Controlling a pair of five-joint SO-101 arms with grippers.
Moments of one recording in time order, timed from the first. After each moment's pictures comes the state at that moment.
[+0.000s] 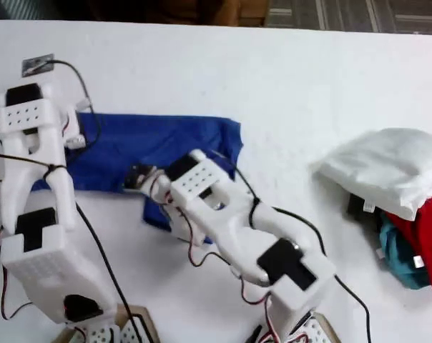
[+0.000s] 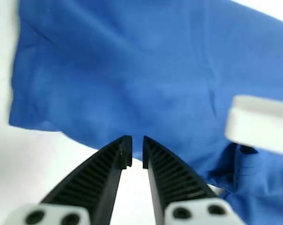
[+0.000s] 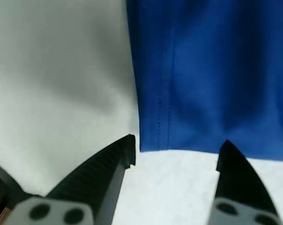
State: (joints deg) left arm -24.9 16.2 -9.8 82.5 5.0; right arm -44.3 12.5 15.6 80.9 28.0
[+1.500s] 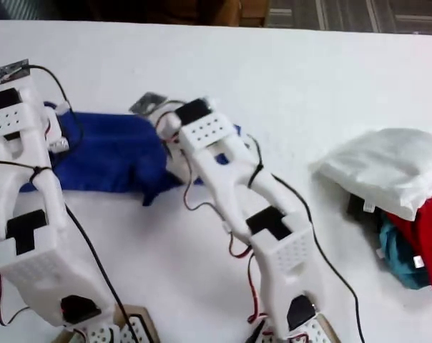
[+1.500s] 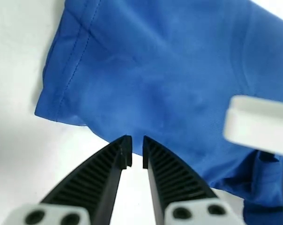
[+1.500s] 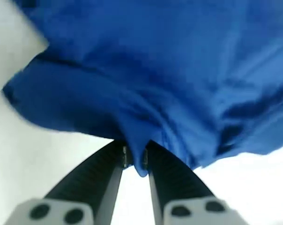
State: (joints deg) left arm -29.2 16.2 -9.8 82.5 4.9; right arm -33.8 30.0 -25.1 88.5 22.6
